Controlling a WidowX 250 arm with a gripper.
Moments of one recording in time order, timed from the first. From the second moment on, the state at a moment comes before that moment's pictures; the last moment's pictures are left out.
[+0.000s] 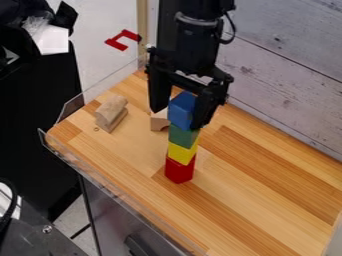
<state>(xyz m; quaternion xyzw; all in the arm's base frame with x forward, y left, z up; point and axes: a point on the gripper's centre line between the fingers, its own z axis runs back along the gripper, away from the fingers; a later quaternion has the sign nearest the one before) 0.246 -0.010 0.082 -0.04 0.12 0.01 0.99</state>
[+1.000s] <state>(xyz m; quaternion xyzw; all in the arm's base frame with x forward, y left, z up) 0.216 0.053 0.132 -0.06 0.04 0.07 0.99</state>
